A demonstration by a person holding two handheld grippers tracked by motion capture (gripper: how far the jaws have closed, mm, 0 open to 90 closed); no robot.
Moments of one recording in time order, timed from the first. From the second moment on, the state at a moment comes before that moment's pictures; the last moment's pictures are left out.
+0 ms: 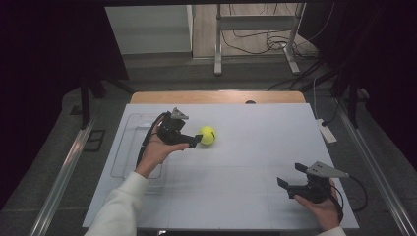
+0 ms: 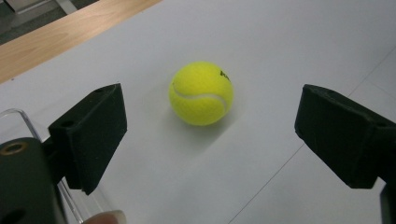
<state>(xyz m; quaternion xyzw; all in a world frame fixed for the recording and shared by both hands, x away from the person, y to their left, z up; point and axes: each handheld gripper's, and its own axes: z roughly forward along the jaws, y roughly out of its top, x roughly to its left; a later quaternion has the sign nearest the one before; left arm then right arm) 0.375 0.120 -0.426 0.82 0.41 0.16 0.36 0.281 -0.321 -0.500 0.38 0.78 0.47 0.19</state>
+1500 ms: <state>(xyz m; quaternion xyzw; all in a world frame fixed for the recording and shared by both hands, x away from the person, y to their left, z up) 0.419 0.097 -0.432 0.84 0.41 0.12 0.33 0.281 -0.321 -0.501 0.37 0.78 0.46 0.19</state>
